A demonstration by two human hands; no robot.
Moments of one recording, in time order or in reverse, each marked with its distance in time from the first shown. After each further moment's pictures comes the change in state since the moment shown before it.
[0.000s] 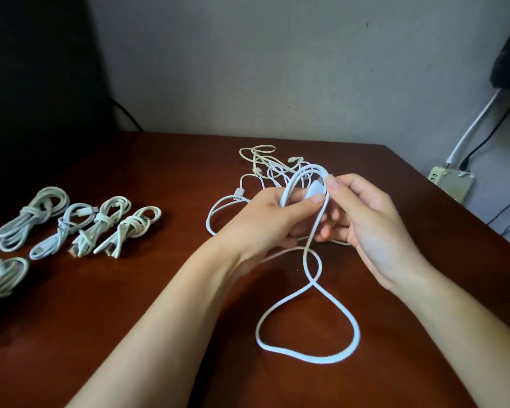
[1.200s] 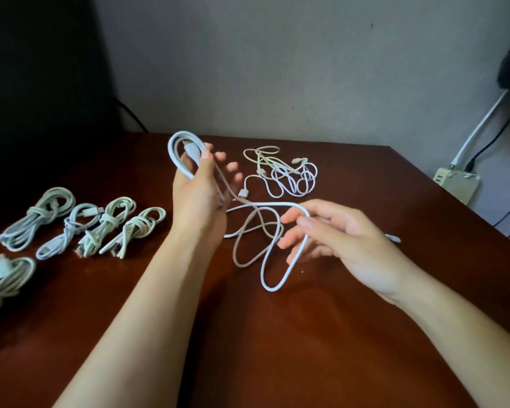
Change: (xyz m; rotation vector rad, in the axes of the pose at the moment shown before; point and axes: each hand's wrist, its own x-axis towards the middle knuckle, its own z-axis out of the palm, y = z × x) left_hand 0.010 -0.001 -0.049 -0.600 0.841 0.274; right_hand -0.011 0.003 0.005 -0.250 -0.394 0.013
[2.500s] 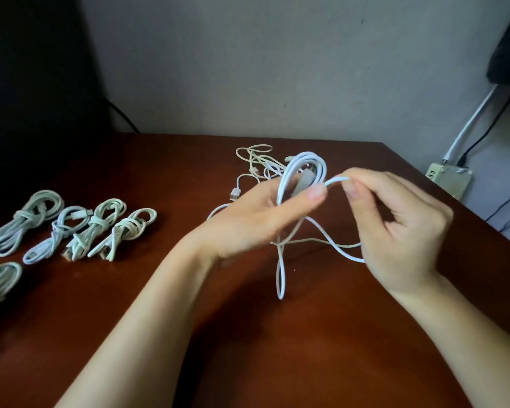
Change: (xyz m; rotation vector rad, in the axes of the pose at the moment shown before) left_hand -0.039 0.003 0.019 0.775 -0.970 -0.068; right_hand -0.002 0.006 -0.018 -0.786 0.836 -0.921
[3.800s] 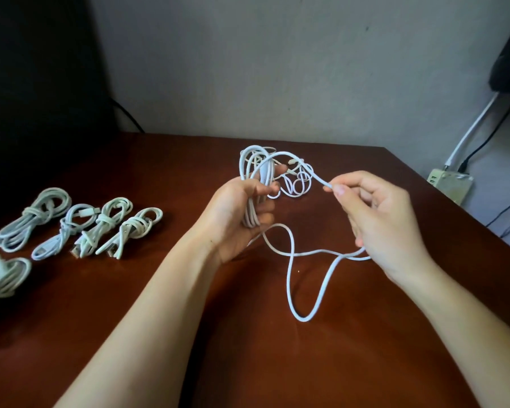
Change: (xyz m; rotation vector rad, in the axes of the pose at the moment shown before) left_hand 0.009 -0.018 -0.012 -0.672 0.348 -0.263; right_hand 0.007 0.002 0.005 0.389 -0.366 0.762
